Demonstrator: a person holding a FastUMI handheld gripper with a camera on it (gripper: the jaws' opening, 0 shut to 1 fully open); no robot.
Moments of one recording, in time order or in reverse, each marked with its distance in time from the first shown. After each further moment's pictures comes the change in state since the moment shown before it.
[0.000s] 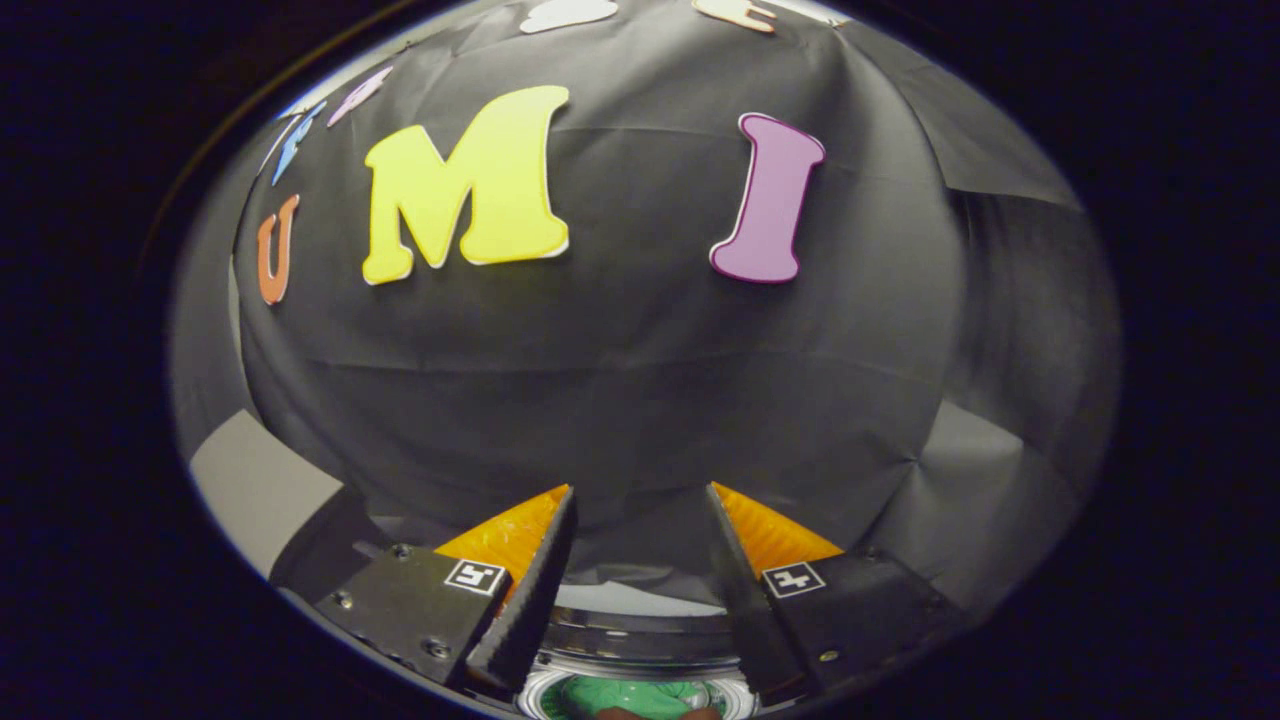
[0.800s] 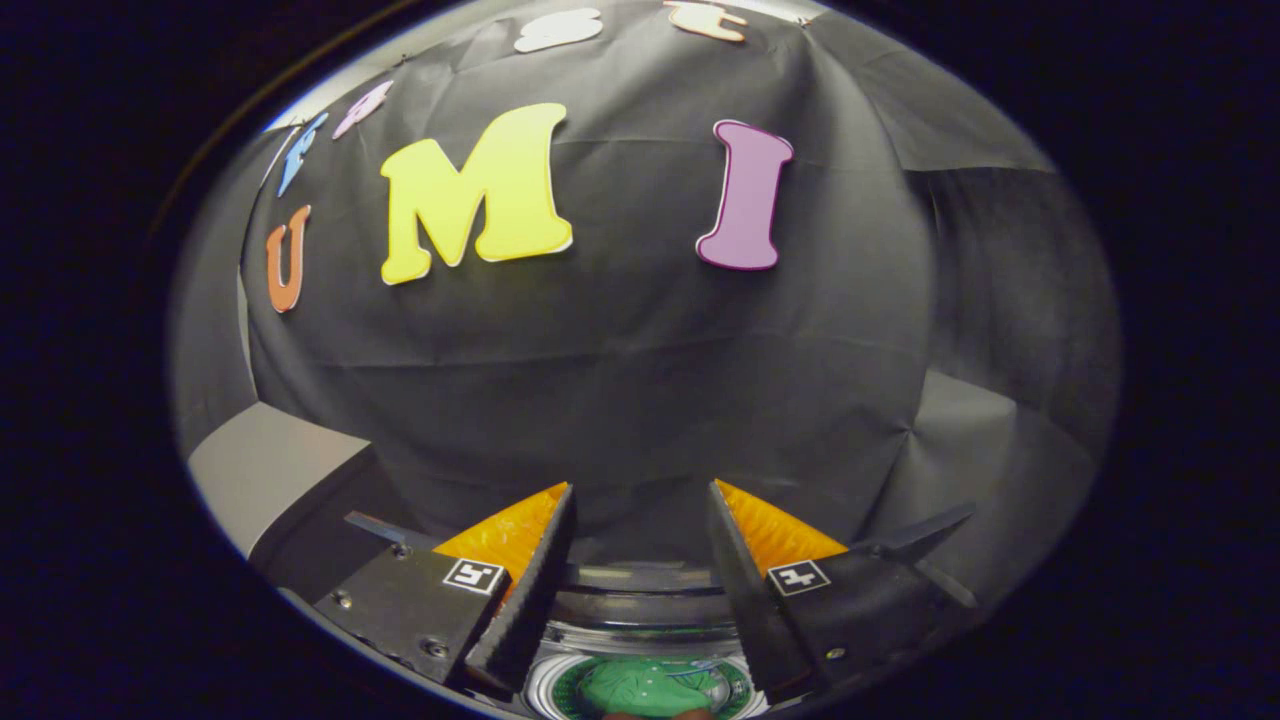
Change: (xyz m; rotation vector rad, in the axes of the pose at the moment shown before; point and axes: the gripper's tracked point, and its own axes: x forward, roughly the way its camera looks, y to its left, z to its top) arm -0.047 0.003 -0.036 0.044 -0.078 0.012
